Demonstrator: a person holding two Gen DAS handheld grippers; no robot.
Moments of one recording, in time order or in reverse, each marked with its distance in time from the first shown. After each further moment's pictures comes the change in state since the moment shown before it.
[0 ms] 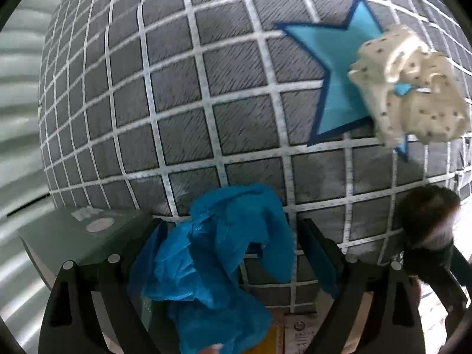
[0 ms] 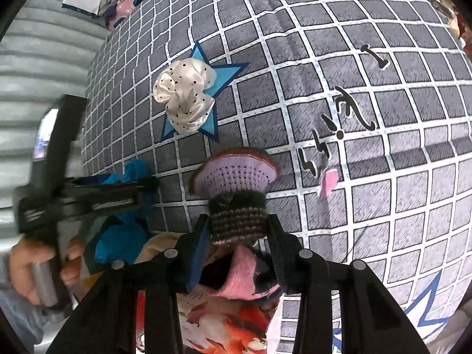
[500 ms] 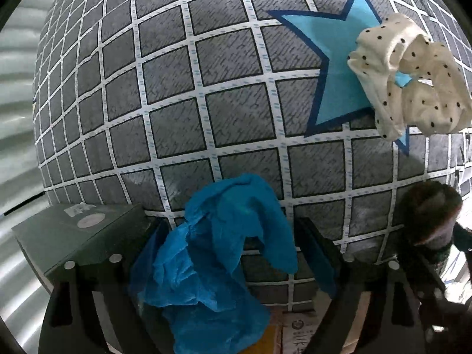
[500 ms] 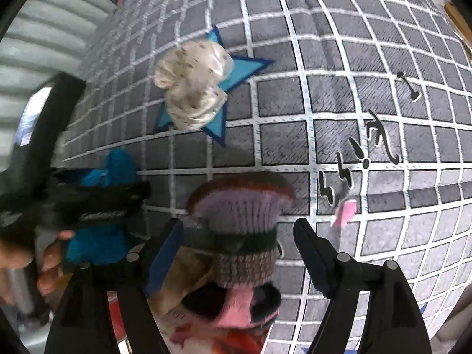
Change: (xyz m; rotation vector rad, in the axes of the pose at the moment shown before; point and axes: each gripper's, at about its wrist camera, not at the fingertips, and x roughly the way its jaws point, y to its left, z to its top) left arm 0.008 -0.008 -0.004 0.007 0.014 -0.020; right arm 0.036 0.021 0.013 -0.123 0.032 -0.119
